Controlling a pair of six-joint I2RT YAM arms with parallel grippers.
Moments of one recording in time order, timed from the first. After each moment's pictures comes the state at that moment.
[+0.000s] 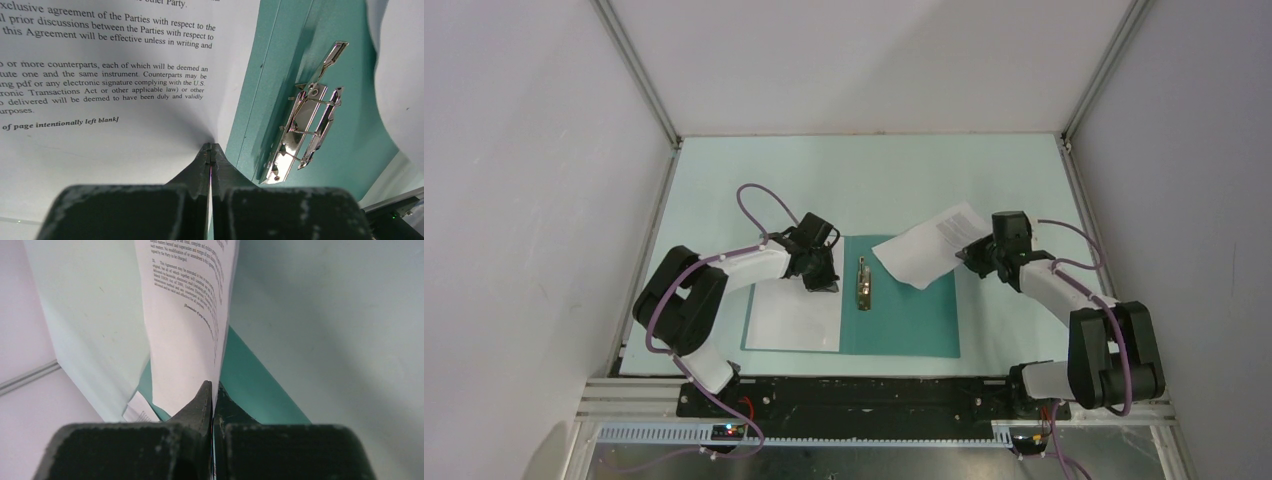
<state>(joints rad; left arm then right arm) -0.59 1.66 0.90 -0.36 0.09 -0.78 0.14 1.33 0.65 -0.15 -0.06 1.22</state>
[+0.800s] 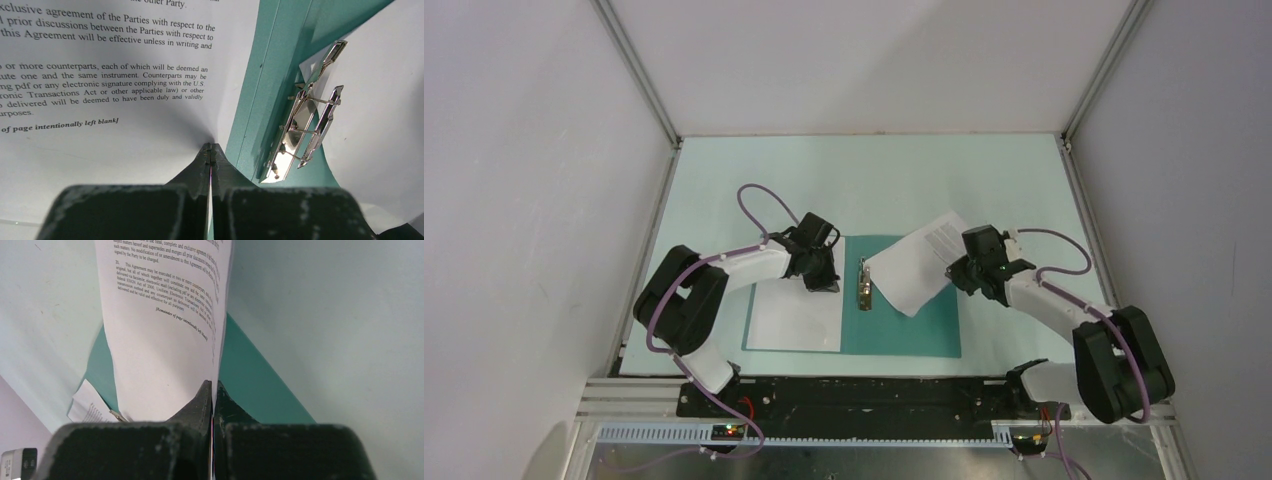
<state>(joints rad) -0.59 1.67 0.90 -0.35 0.11 -0.78 0.38 1.30 0.61 -0.24 0.15 1.27</state>
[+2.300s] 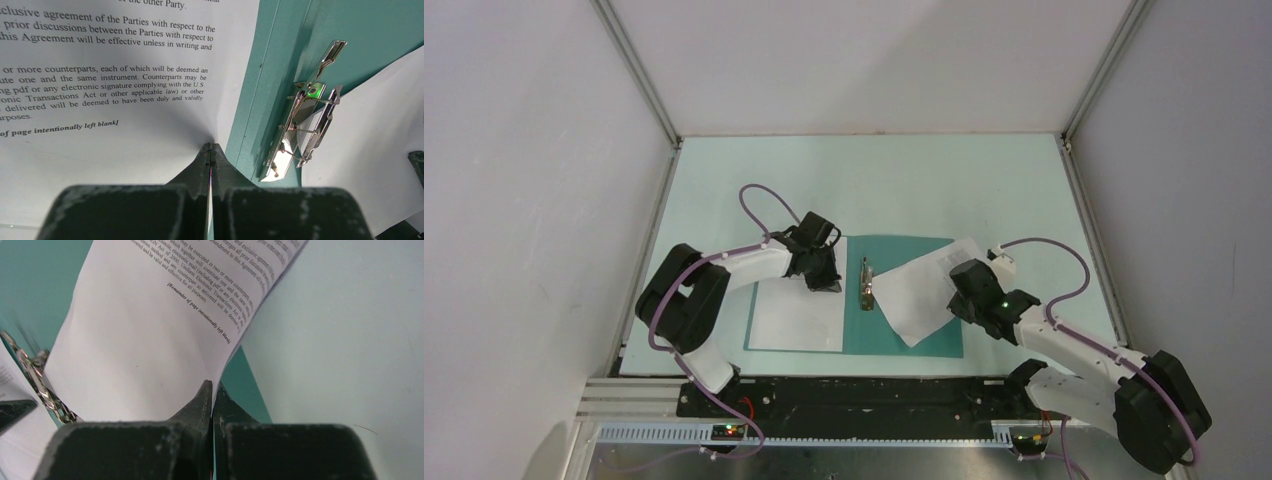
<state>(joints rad) -0.59 1.68 0.91 -0.35 0.13 -0.79 0.63 1.02 0.47 -0.42 0.35 1.08</state>
